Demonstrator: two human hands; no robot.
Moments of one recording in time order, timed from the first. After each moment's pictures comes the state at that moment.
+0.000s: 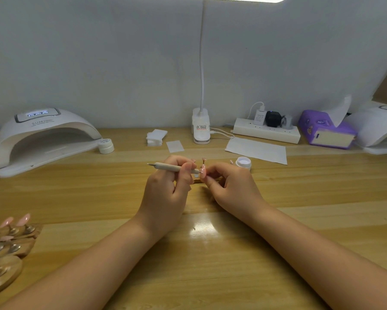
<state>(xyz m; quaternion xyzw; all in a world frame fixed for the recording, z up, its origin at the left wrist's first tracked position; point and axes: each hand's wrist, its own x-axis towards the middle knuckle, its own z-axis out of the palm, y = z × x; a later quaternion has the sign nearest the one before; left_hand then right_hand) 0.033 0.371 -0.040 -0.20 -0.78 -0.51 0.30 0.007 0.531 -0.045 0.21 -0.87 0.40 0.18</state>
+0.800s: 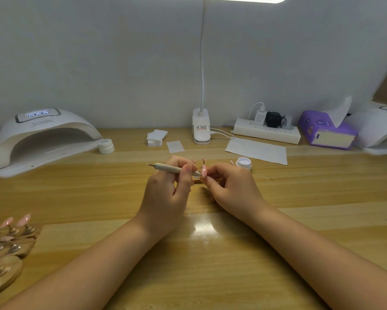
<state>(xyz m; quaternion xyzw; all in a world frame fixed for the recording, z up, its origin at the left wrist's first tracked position) 0.036 0.371 -0.038 -0.22 -0.77 -0.51 0.30 0.007 0.530 -0.045 0.21 -0.87 0.41 0.18</state>
